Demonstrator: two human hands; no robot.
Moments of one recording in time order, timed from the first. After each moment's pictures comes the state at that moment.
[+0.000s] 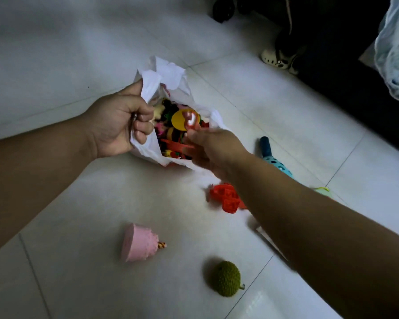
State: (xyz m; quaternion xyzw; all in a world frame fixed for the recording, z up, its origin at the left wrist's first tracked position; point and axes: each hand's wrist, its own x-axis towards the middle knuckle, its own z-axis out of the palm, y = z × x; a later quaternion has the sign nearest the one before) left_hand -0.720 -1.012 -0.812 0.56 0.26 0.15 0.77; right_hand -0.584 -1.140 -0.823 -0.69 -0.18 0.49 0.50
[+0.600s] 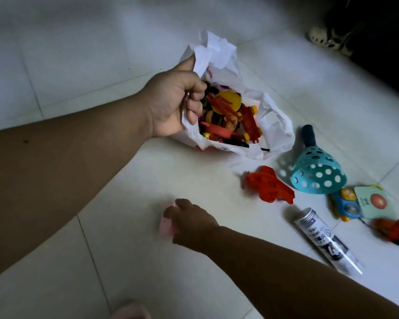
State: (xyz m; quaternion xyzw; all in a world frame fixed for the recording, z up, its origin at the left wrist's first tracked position) left_hand -0.724 -1.023 -0.809 0.55 0.28 0.16 0.77; right_hand -0.702 -1.177 -0.985 -0.68 -0.65 0.34 -0.01
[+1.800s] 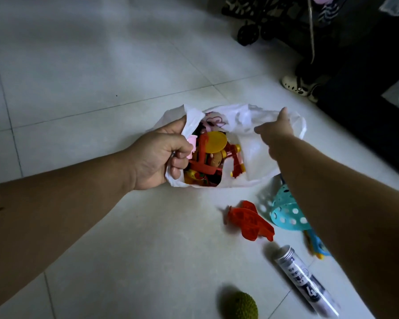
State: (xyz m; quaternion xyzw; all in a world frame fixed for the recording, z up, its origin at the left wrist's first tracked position) left_hand -0.736 -1.018 -0.822 0.54 0.26 0.14 0.79; right_hand -0.487 -1.071 -0.828 -0.87 -0.22 0.21 0.40
